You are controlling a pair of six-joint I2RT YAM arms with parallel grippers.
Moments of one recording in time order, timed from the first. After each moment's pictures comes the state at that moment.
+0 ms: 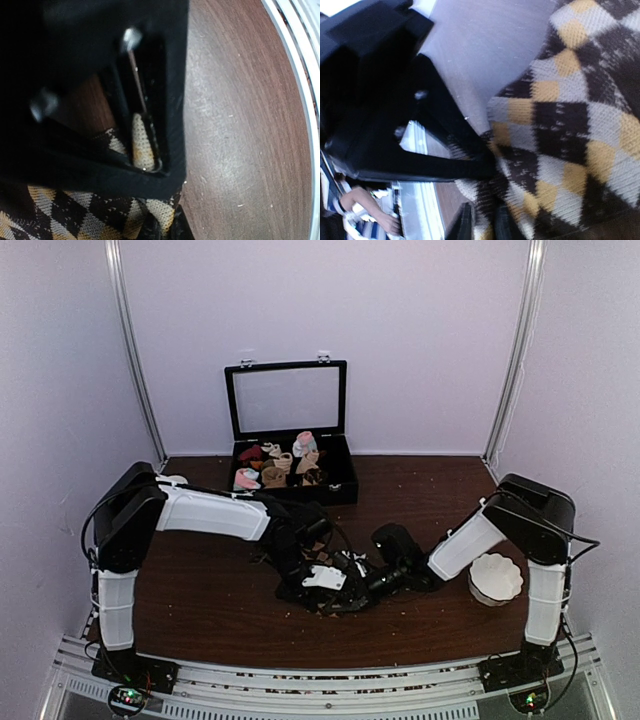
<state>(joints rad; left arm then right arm) -0.97 2.06 1.41 -0.74 0.38 0.90 0.83 2.01 0.79 0.48 -0.84 0.62</state>
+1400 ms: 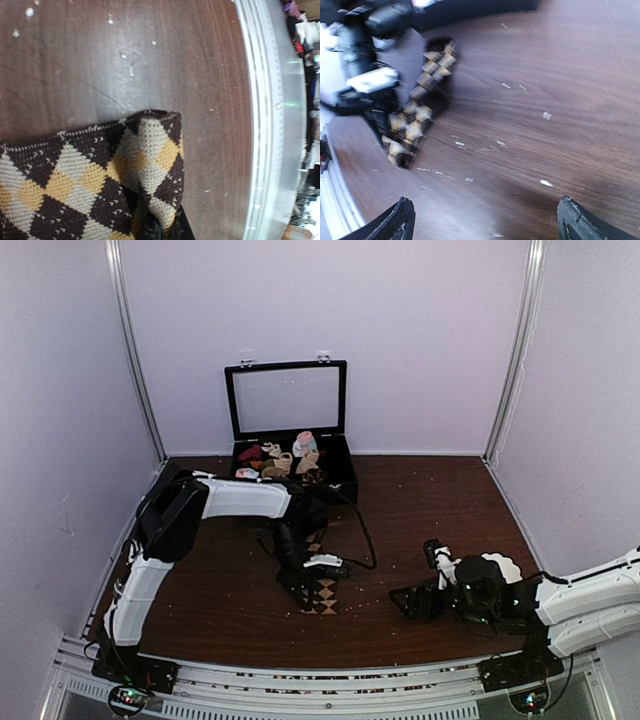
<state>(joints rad) -0.85 2.36 1.80 -1.26 0.67 0.87 0.99 1.08 0.20 0.34 0.18 0.60</state>
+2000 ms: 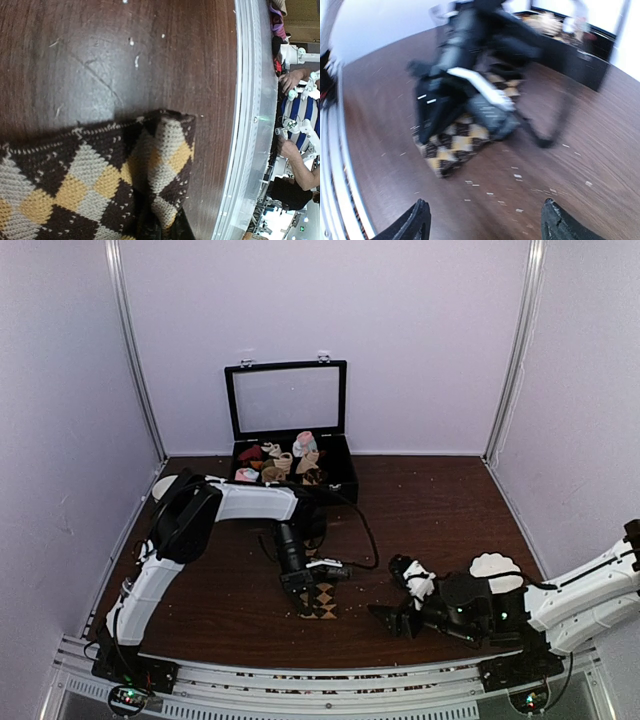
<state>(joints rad) -0.83 2.47 1.89 -1.42 0.76 0.78 1.26 1.18 0.27 0.49 0.38 0.20</state>
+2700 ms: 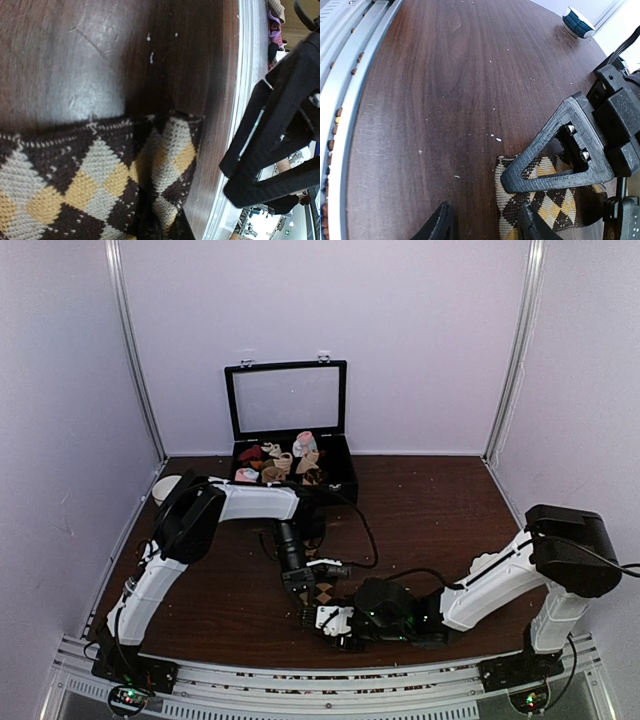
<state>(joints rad) -0.82 2.51 1.94 -1.47 0.77 0.74 1.28 1.78 0.66 0.57 0.09 -0.38</state>
